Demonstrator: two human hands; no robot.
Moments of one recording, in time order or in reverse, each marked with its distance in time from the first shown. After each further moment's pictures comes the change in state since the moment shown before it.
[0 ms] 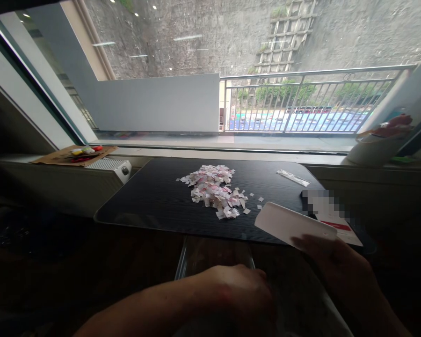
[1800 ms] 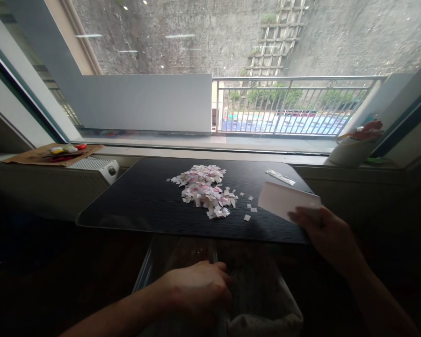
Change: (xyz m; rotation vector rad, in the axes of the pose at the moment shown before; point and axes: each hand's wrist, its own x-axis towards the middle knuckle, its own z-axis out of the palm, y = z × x) left_hand -0.057 -0.010 0.034 -0.038 0.139 -0.161; right_hand 0.057 -0.006 -0.018 -0.323 0.060 -0.169
